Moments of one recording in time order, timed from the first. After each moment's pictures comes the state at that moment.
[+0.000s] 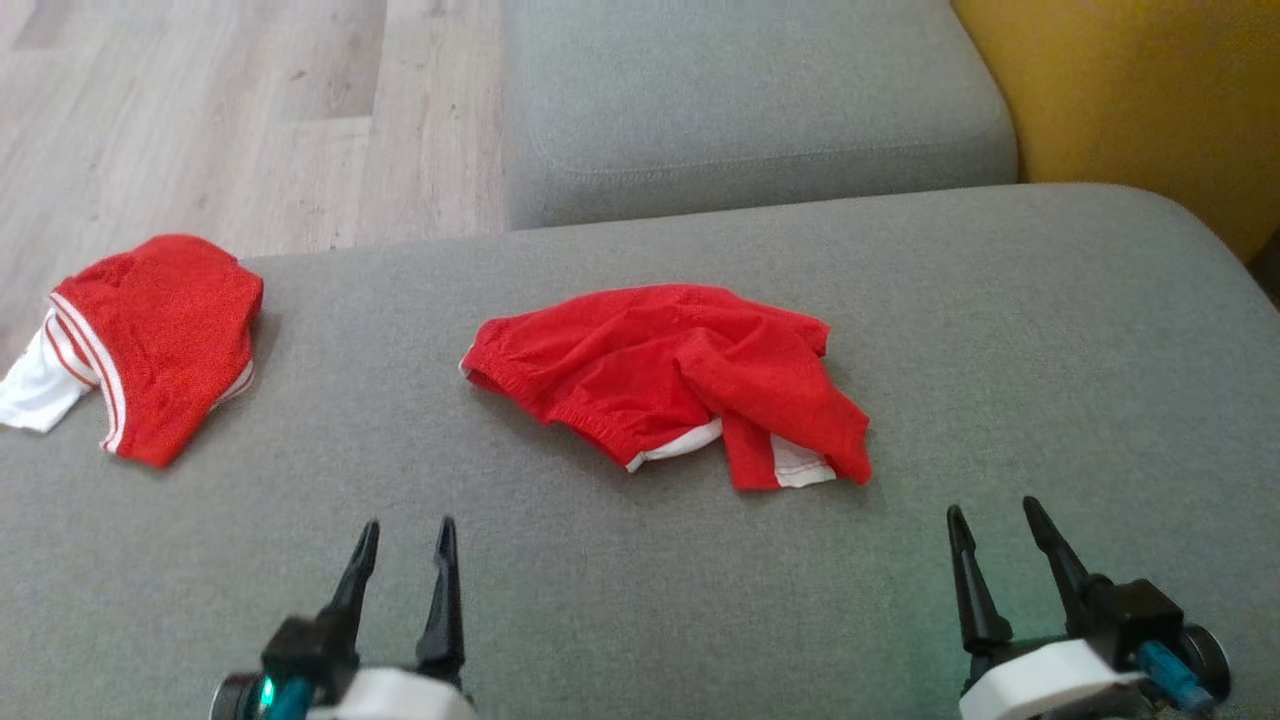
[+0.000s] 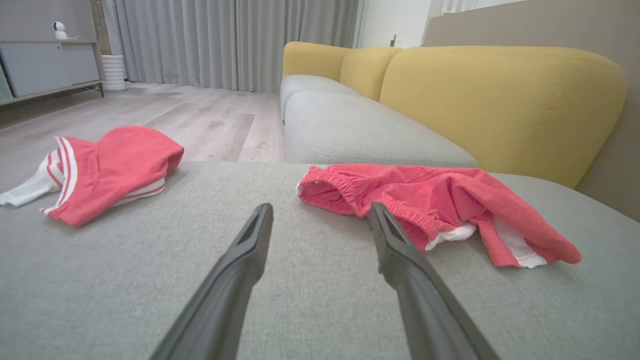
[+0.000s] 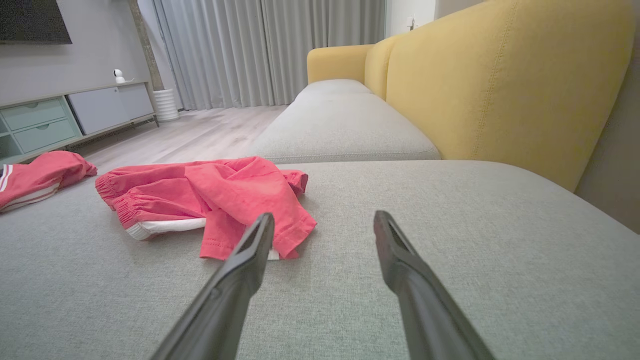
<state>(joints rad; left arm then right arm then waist) -0.05 0.26 -0.54 0.28 -0.56 0.22 -0.25 0.08 -0.04 0.04 0.32 0.05 0.12 -0.25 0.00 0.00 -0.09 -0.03</state>
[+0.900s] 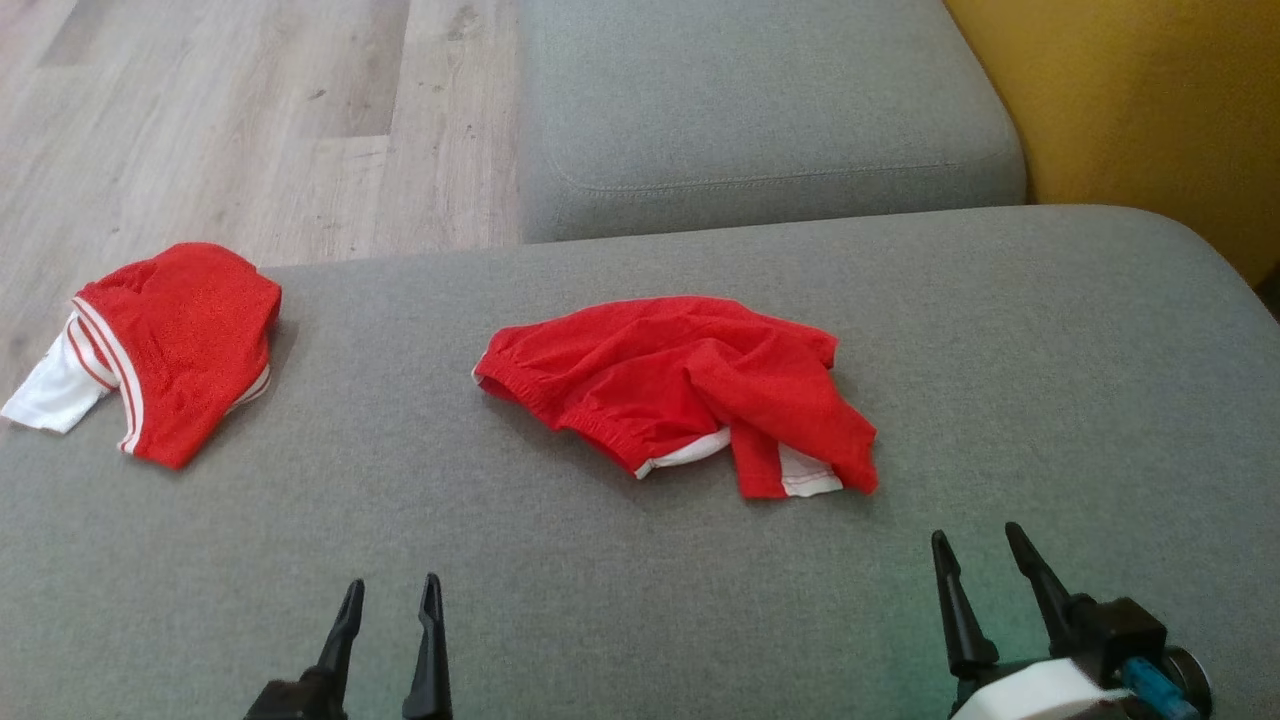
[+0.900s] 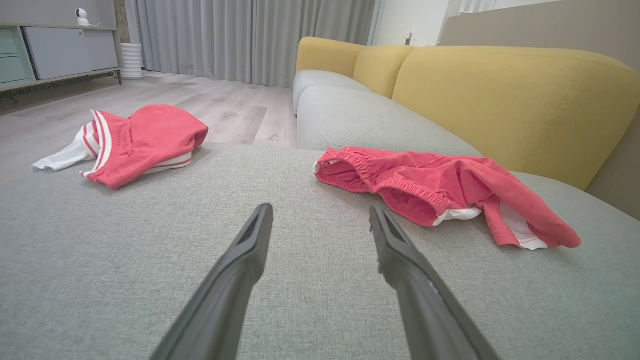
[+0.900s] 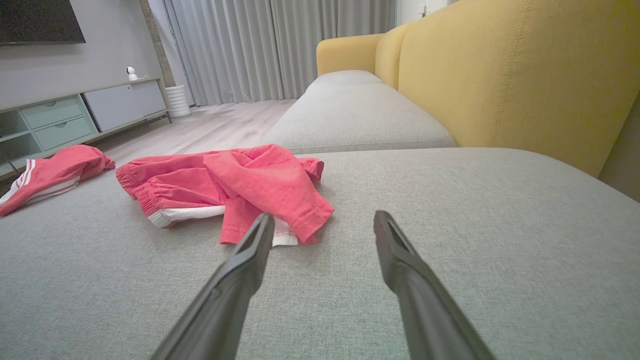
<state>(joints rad) 0.11 0.22 -0.41 0.22 -0.48 0.16 -0.25 0.10 -0.04 0.07 0.35 0.09 0.12 -0.25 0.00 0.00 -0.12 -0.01</state>
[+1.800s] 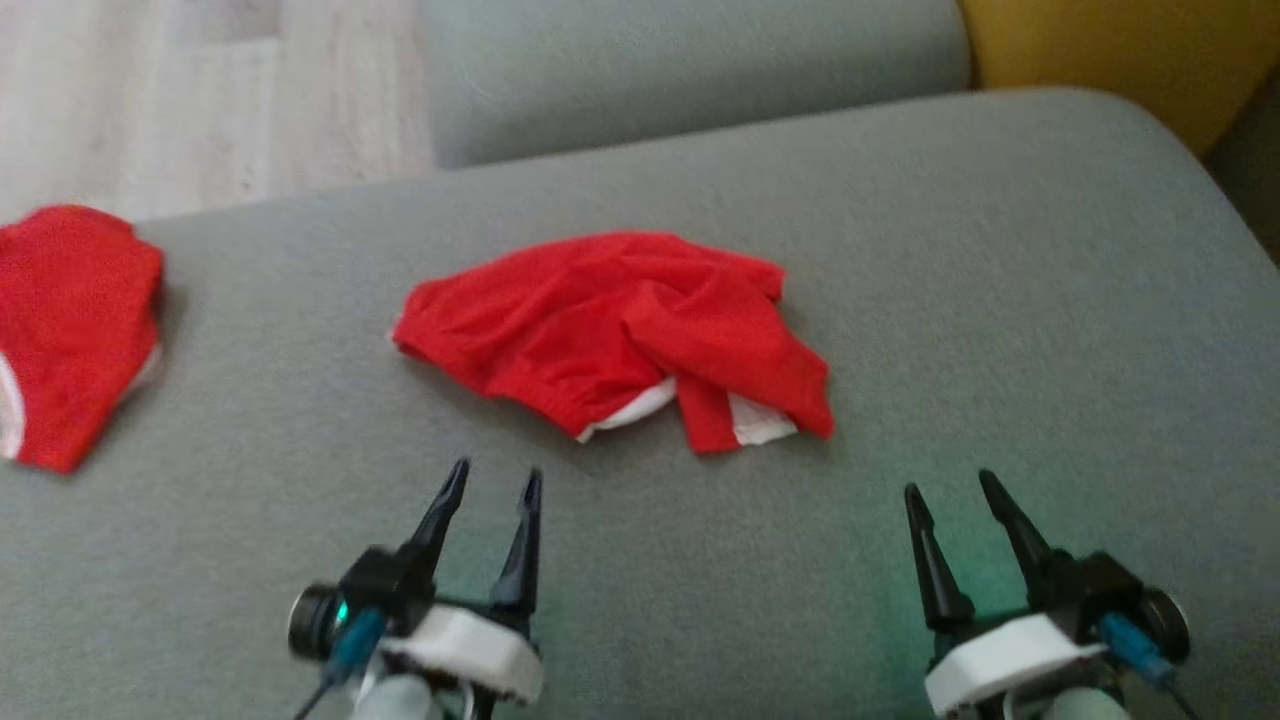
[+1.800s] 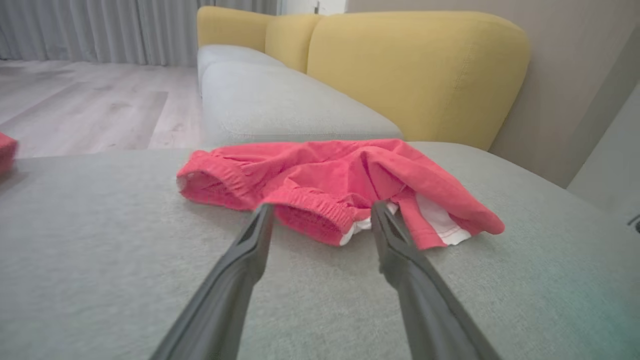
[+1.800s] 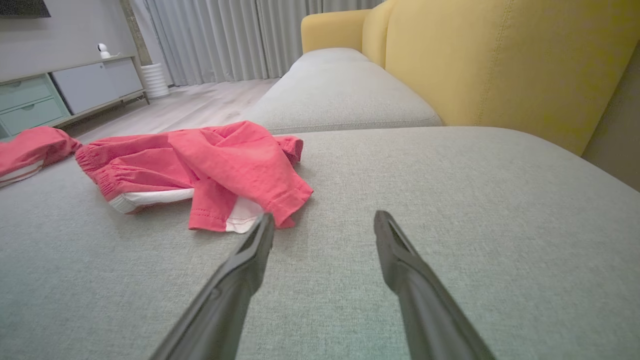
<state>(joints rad) -0.14 0.14 -0.50 0.38 -0.41 0.04 -0.24 0.04 -0.04 0.11 0.33 0.06 0.12 -0.25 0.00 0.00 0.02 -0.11</state>
